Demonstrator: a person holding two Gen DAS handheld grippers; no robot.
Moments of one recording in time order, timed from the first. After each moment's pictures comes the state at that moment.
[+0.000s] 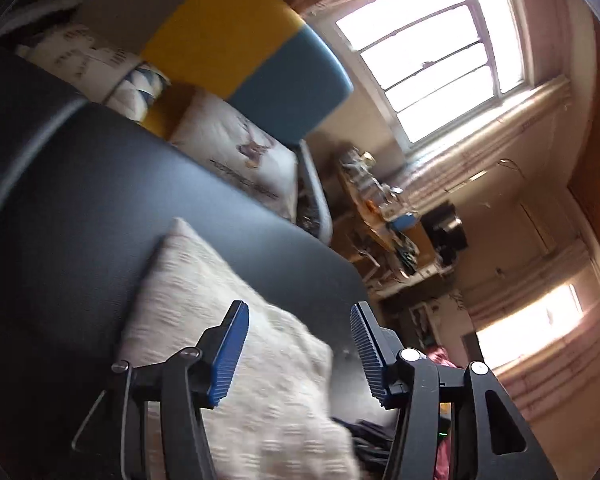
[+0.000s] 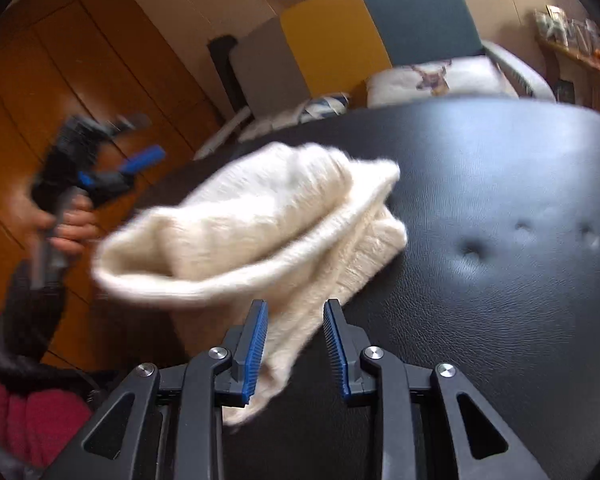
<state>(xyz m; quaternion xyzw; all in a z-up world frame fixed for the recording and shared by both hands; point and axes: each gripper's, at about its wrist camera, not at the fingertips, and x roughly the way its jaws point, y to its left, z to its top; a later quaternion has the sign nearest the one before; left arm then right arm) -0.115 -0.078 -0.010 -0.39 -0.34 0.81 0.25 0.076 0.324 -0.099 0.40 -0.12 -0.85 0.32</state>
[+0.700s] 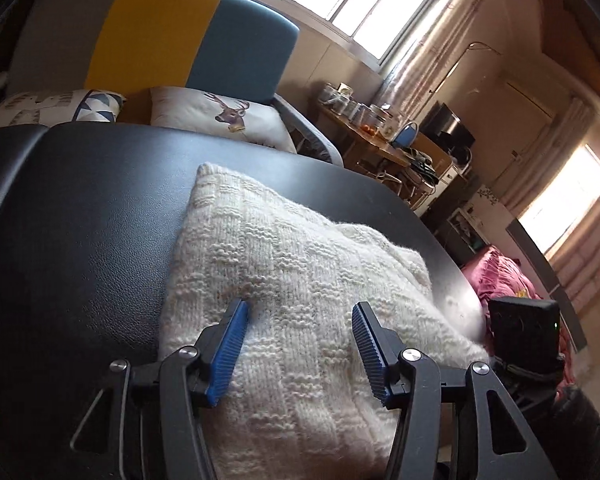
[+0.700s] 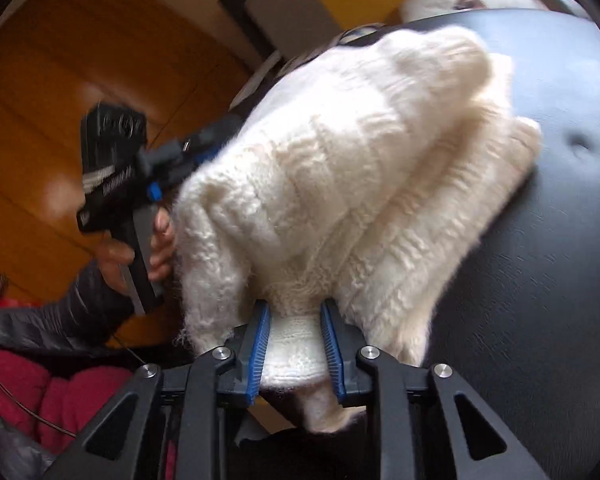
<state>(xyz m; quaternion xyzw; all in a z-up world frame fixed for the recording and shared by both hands) -0.072 -0.021 -0.089 -0.39 -0.13 0.85 0.33 0.048 0.262 -0.159 0.50 -0.21 -0.76 0.37</state>
